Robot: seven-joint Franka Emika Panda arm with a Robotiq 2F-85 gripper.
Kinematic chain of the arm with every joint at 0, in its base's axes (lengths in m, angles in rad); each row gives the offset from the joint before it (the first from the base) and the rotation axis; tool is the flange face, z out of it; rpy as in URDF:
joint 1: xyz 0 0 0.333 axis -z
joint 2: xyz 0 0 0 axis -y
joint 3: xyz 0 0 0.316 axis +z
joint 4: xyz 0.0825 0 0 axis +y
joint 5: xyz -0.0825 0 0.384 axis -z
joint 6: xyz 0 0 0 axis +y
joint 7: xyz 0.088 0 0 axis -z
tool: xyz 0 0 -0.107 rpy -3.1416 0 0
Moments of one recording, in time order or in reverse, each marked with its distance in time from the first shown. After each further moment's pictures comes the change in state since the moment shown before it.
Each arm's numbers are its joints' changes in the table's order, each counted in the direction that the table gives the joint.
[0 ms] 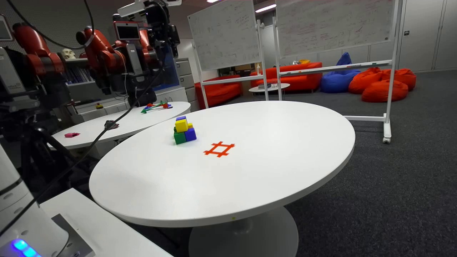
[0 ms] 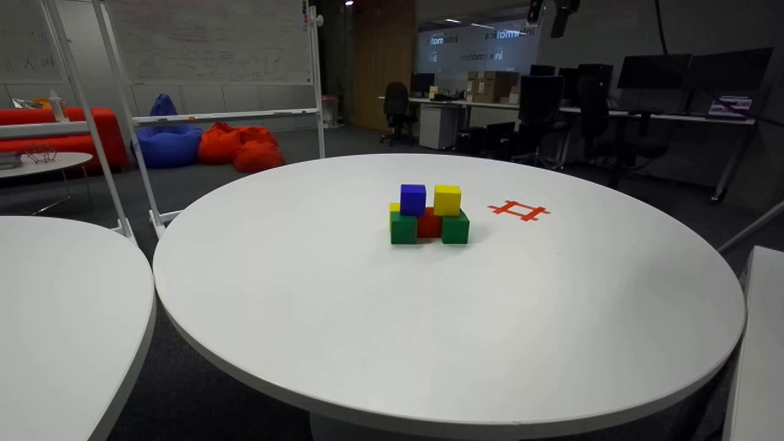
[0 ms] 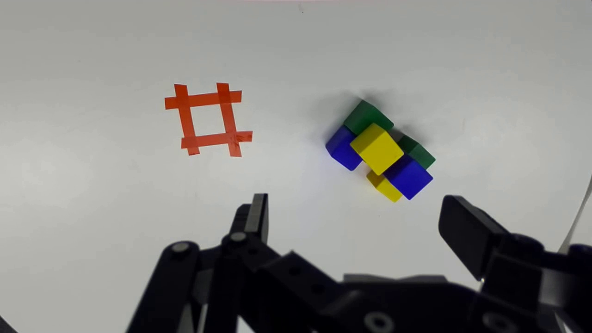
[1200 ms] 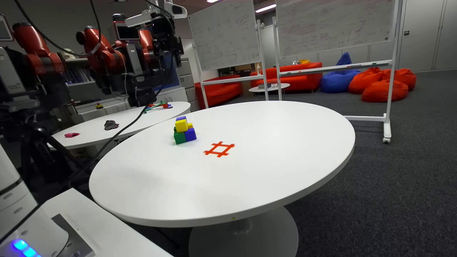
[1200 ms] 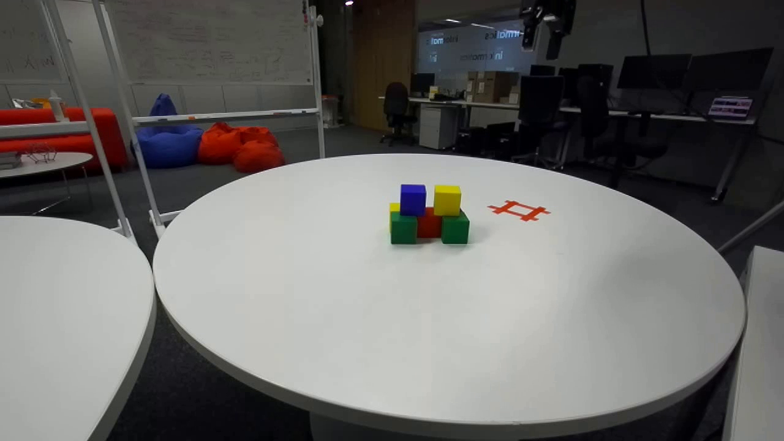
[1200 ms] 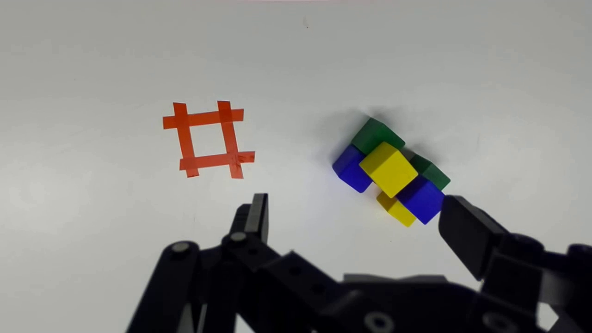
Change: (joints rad) arm 0.000 -0.074 -0.001 -0.001 0.004 0.000 0.001
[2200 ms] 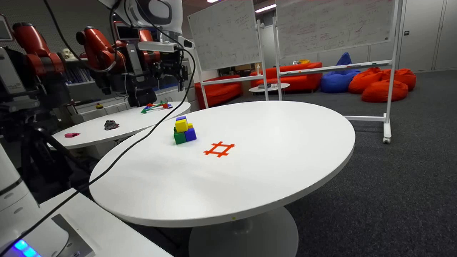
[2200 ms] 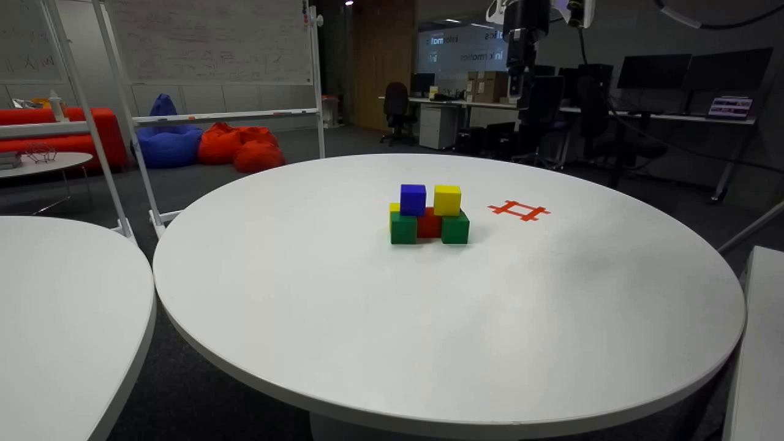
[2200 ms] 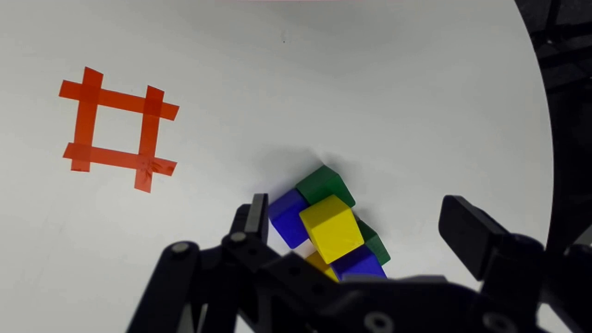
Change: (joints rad) arm -0.018 -0.185 0.027 -0.034 -0.096 0.003 -0.350
